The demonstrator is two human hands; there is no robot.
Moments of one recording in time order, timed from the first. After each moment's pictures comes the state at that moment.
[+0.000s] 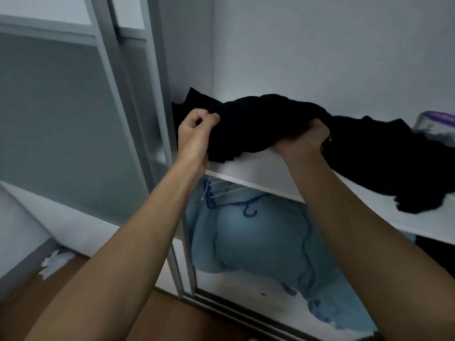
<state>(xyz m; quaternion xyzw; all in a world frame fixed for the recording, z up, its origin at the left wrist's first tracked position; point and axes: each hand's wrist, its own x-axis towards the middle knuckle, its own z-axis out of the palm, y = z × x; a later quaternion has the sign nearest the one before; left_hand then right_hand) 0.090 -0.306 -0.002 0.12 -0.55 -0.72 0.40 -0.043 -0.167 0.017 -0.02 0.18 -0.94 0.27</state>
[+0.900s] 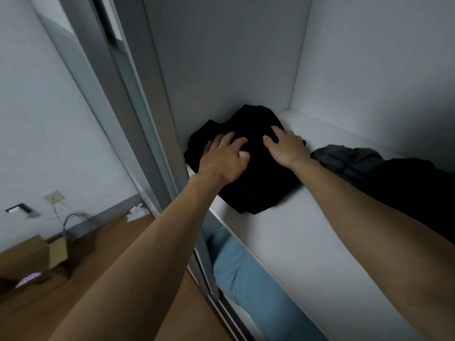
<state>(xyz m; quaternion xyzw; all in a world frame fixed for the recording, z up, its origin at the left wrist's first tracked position) -0.045 -0.410 -0.033 0.46 -0.87 -0.12 0.12 -0.240 -0.397 -0.060 -0.52 0.82 -0.19 0.12</state>
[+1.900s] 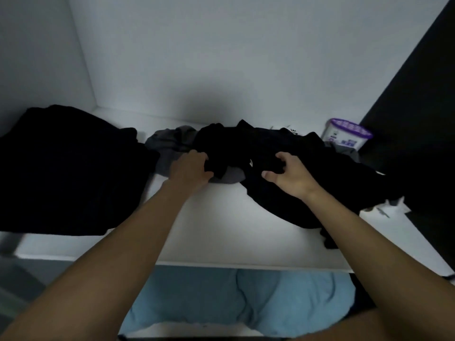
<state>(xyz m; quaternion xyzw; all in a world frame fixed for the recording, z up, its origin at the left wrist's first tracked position) -0.213 -0.282 -0.074 0.11 -0.97 -0.17 0.12 -0.273 -0.027 -0.033 -0.14 0.93 -0.34 0.05</state>
